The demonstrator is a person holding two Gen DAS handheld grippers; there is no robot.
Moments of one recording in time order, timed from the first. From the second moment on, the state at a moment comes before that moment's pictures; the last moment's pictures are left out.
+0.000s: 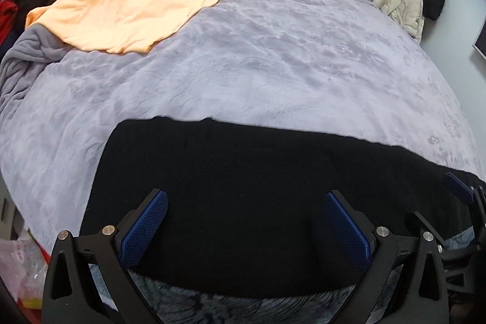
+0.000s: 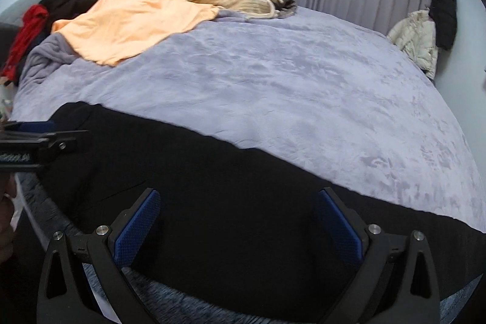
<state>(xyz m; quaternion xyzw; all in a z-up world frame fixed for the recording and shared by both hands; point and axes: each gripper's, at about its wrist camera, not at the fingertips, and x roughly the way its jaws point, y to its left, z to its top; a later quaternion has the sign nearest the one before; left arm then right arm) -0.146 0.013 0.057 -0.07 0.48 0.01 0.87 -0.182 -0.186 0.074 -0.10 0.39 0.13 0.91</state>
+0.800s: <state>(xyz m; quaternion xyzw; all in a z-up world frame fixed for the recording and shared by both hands) -0.178 0.031 0.035 -0.05 0.49 0.04 0.87 -0.242 -0.263 0.041 -0.04 0.41 0.08 0.91</state>
